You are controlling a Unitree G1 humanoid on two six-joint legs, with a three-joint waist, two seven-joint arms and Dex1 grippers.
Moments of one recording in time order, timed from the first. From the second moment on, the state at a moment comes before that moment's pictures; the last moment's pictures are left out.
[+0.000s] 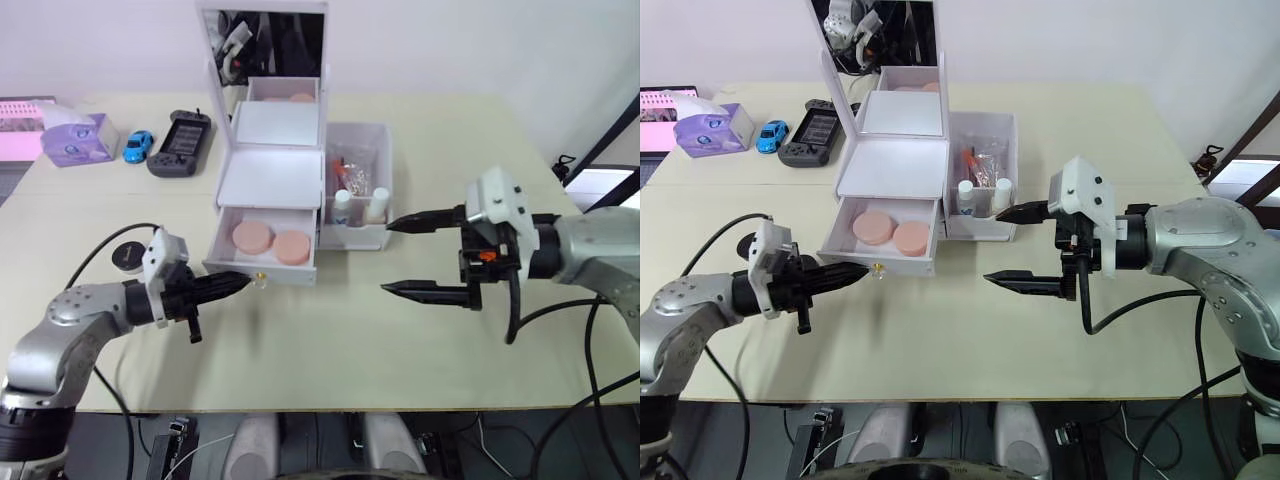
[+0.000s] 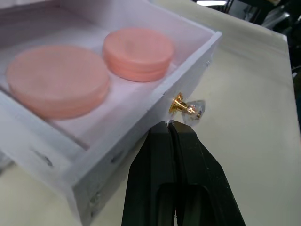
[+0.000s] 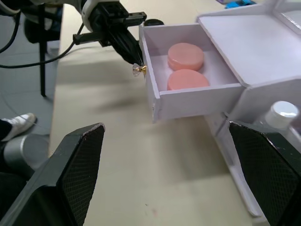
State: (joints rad) left arm -0.12 0.75 0.15 -0.26 -0.62 0.51 -1.07; right arm -0.47 -1.00 -0.11 -0.57 0.84 0.83 0.96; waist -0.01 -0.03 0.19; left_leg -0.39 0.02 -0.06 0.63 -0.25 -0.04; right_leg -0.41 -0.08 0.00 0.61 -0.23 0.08
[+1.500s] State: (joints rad) left arm -0.56 0.58 0.01 0.26 -0.36 0.24 -1.10; right arm -0.48 -1.02 -0.15 -0.59 0.85 0.87 0.85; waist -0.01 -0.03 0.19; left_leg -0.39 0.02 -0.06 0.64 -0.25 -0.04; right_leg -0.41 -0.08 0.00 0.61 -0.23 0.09
